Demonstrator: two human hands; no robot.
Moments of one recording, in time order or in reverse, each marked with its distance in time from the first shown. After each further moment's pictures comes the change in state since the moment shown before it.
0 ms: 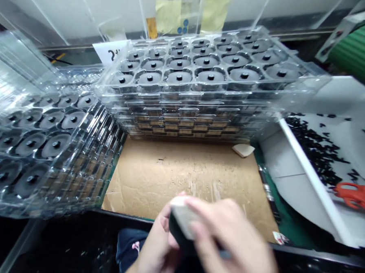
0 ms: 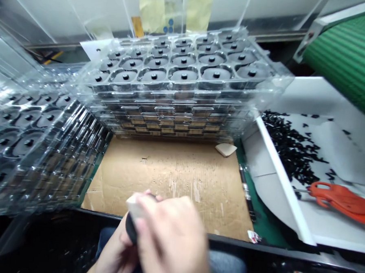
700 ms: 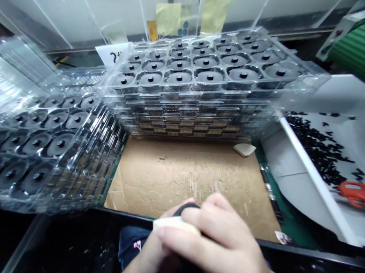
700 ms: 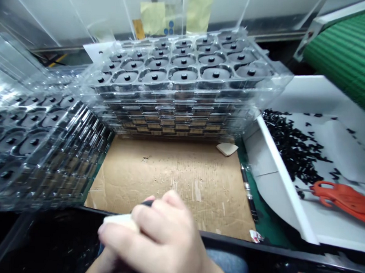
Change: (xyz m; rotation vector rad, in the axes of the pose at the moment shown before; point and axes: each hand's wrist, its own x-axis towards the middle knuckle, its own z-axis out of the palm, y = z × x) left_hand 0.002 -0.002 0.009 0.129 -0.074 0.009; right_hand 0.026 0.003 -0.013 0.031 -0.211 -0.279
